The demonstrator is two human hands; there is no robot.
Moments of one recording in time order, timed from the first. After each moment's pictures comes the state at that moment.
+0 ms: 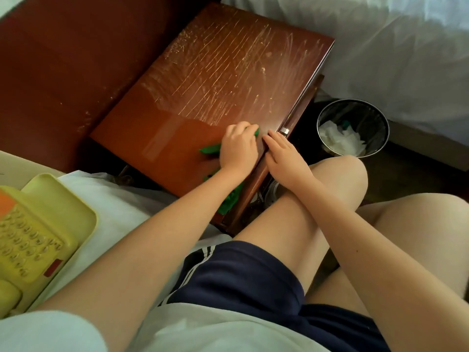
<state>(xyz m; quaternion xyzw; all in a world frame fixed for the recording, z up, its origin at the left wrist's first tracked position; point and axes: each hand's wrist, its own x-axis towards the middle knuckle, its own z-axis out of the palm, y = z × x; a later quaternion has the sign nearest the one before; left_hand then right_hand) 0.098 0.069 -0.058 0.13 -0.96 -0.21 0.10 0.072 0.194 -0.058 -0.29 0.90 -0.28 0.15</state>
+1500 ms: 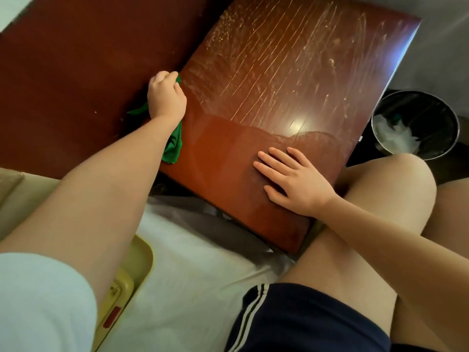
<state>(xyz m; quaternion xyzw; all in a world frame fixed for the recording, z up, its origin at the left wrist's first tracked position) 0.050 -0.226 -0.057 0.28 -0.94 -0.15 0.14 0.097 0.093 -0.081 -0.50 0.86 -0.11 0.03</state>
